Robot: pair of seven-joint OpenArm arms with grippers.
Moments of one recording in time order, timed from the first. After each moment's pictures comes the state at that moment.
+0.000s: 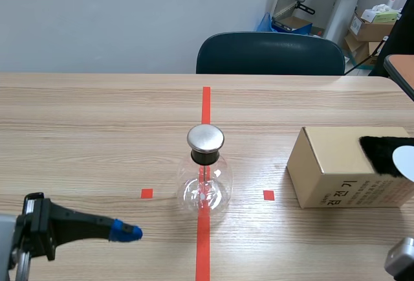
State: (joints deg) left arm 27.2 -61.5 38.3 108.8 -8.0 -13.7 -31.9; right arm -28.7 10.8 24.3 67.3 -63.3 -38.5 37.5
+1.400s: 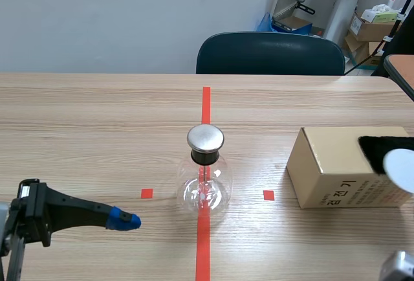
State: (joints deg) left arm 27.0 -64.8 37.8 112.9 -8.6 -12.4 -29.0; right arm -29.7 10.0 24.6 67.4 -67.0 -39.0 42.0
